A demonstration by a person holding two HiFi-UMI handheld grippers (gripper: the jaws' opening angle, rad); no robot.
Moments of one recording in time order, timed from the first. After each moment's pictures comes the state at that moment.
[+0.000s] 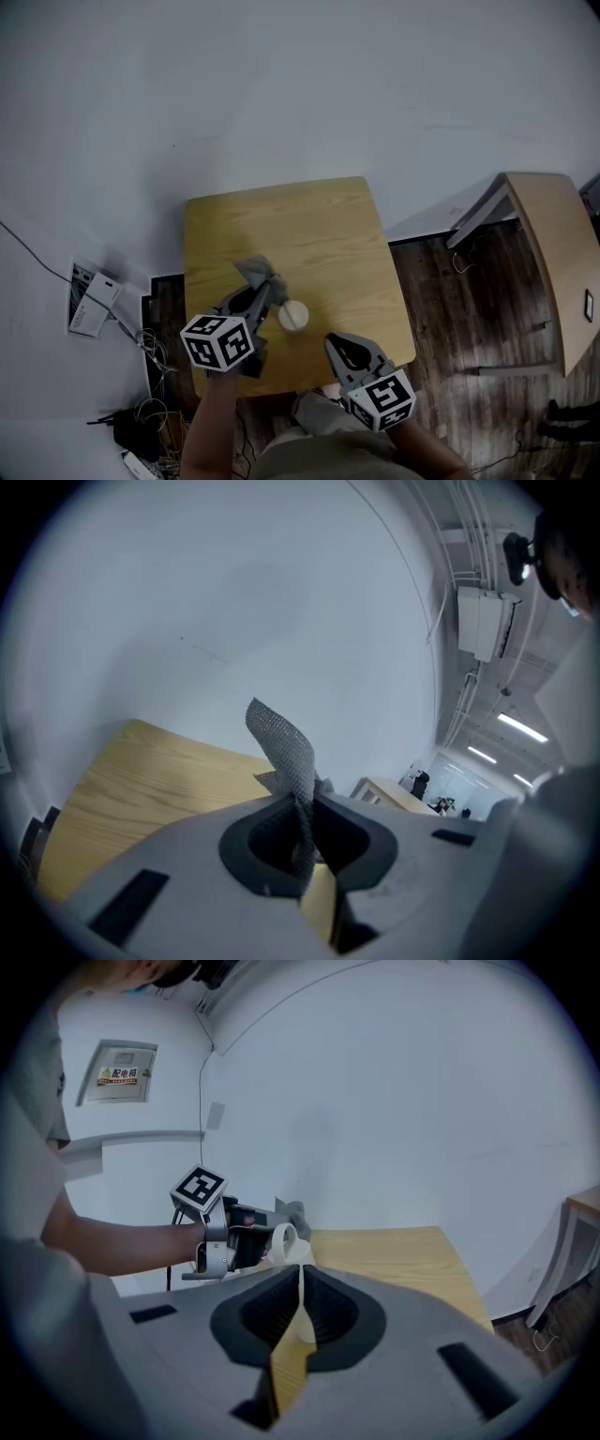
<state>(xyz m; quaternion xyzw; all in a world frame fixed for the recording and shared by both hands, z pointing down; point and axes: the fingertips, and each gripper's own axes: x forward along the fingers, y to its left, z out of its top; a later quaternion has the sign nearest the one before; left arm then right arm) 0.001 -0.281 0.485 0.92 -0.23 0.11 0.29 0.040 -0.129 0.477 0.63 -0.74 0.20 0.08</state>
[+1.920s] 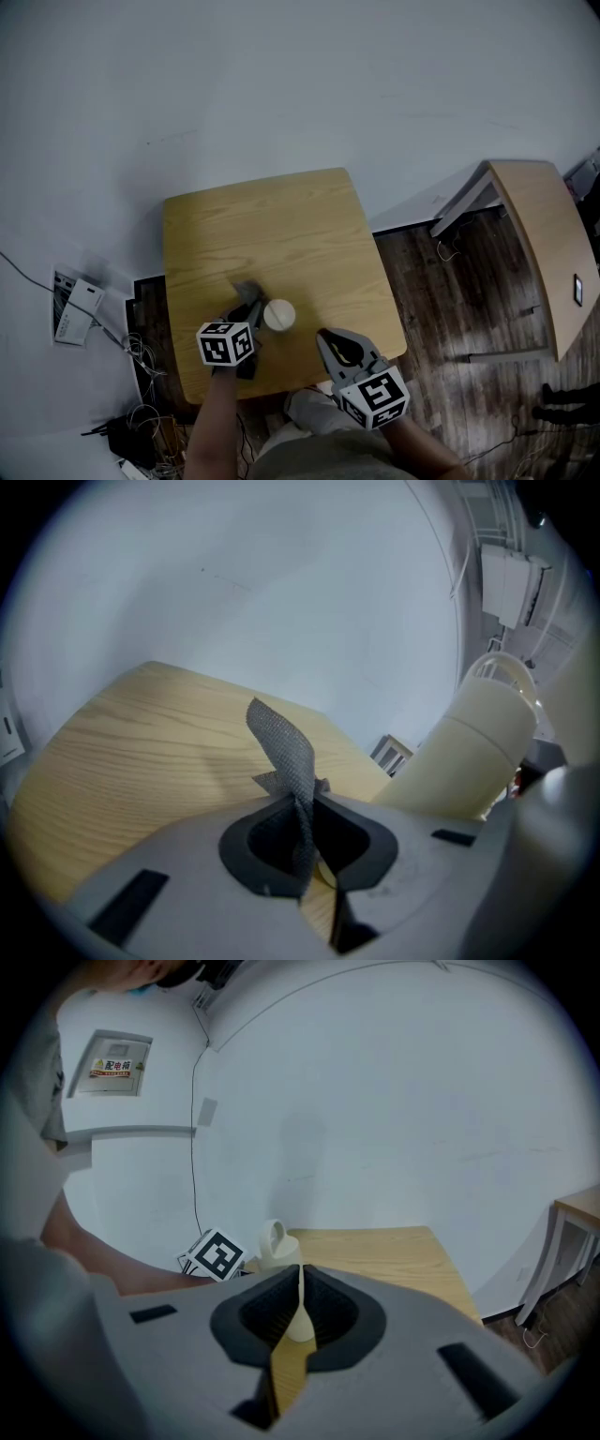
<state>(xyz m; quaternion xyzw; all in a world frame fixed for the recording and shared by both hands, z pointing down) -0.006 -0.269 0.627 0.89 -0.24 0.23 0.30 0.050 -0.131 0.483 0.66 -0.72 0.20 0.09</state>
